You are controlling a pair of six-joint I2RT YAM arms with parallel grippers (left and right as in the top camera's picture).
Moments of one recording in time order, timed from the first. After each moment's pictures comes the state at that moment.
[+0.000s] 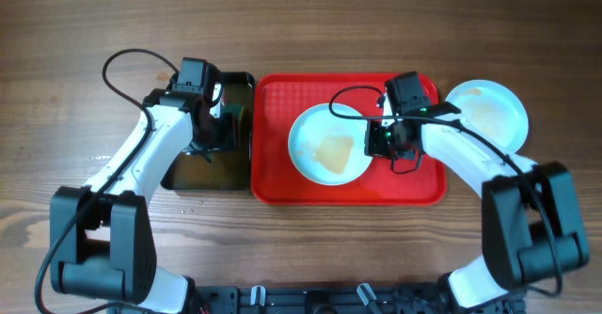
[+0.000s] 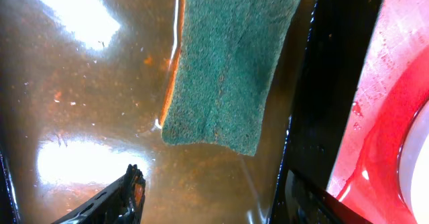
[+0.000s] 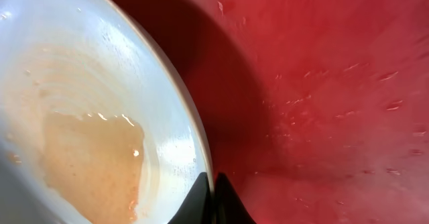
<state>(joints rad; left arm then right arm) -0.16 1.68 1.08 -0.79 0.08 -0.24 0.27 1.72 0.95 -0.56 -0.21 0.38</state>
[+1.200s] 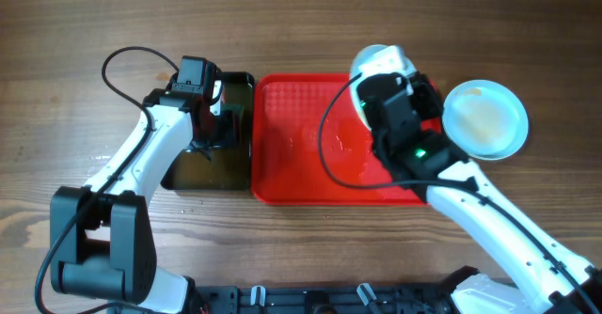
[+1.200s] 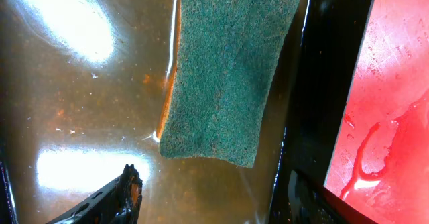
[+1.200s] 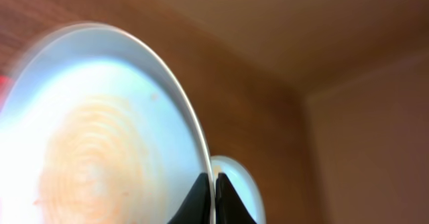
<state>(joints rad) -0.16 1.68 1.08 -0.76 0.08 -0.24 0.54 1.35 0.96 -0.33 0.84 -0.22</state>
